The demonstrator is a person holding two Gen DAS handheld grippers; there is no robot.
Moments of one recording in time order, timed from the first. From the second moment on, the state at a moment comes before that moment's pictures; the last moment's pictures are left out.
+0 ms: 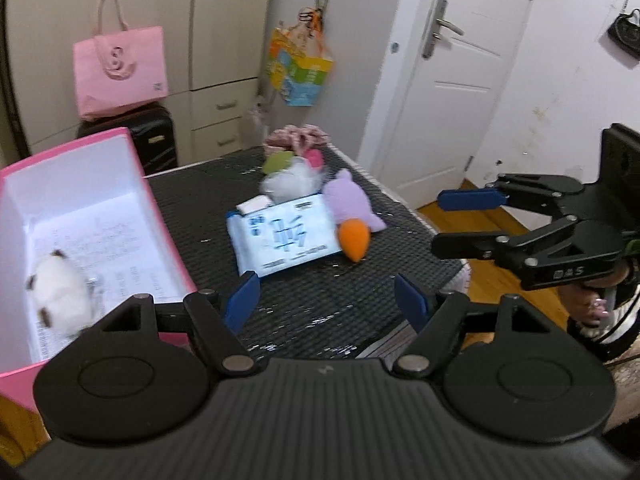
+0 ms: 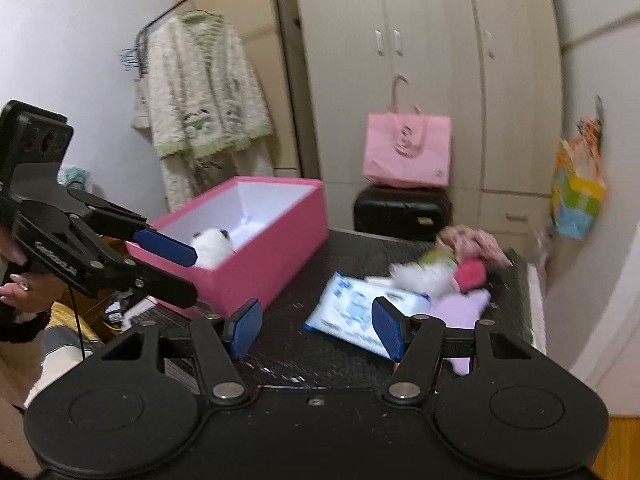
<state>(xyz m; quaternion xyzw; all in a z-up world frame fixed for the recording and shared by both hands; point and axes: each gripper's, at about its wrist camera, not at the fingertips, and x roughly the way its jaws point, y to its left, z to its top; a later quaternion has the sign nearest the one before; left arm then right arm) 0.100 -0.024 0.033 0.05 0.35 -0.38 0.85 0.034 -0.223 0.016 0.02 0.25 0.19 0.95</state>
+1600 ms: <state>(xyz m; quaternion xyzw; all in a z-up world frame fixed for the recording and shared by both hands) 0.199 -0.092 -0.095 -0.05 0.36 -0.23 0.90 0.153 -0.242 -0.095 -0.03 0.30 0.18 0.94</state>
